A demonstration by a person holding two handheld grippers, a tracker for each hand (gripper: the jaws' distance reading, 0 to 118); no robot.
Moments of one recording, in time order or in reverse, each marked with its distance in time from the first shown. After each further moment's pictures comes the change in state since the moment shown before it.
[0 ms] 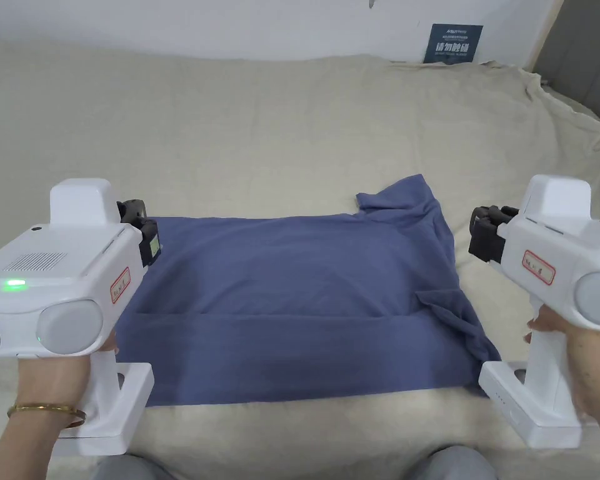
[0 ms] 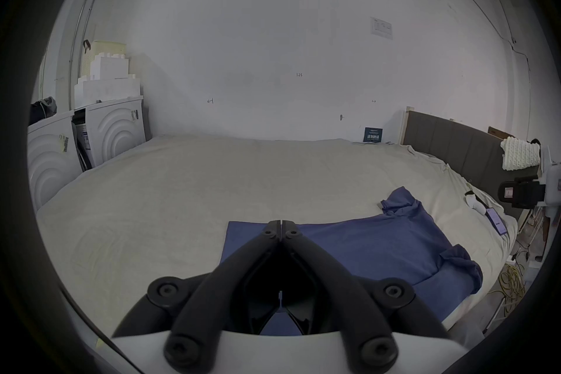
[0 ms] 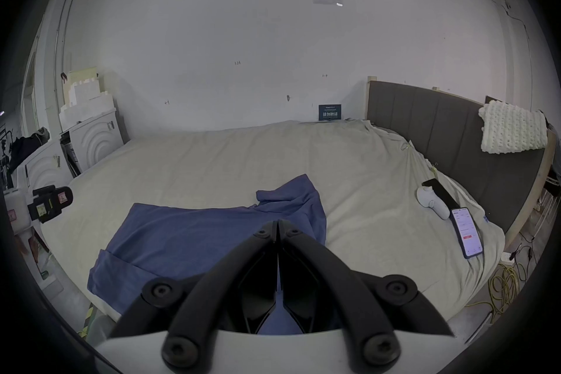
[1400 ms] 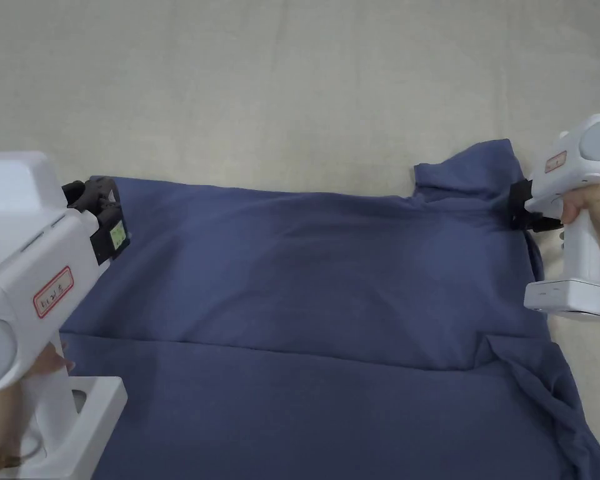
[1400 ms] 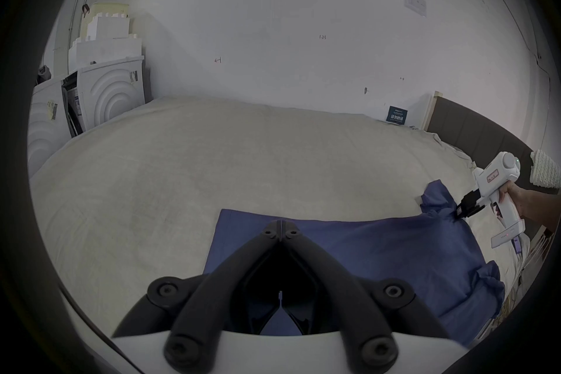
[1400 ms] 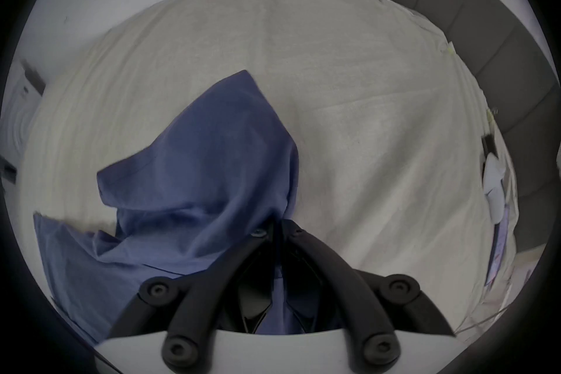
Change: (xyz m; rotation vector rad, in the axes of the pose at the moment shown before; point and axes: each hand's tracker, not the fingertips) left arm -0.019 -0.016 -0.139 -0.175 0.045 0.099; right arm 0.056 0.022 -0.342 -0.715 -0.224 -0.020
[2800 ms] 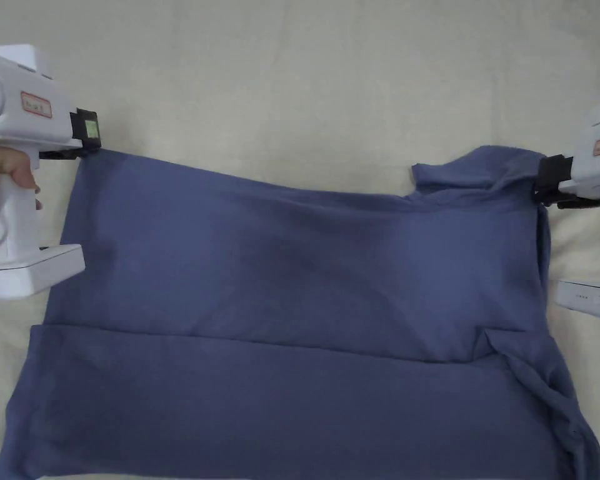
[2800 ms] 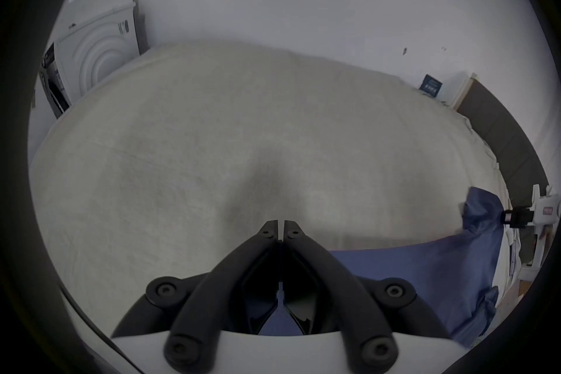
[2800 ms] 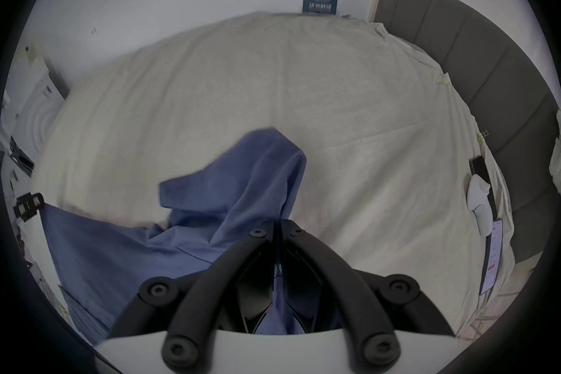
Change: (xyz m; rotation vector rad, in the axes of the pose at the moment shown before) left arm -0.065 0.081 -0.111 -0.299 0.027 0.036; right arm 0.015 -0.024 0.091 0.193 0.132 -0.018
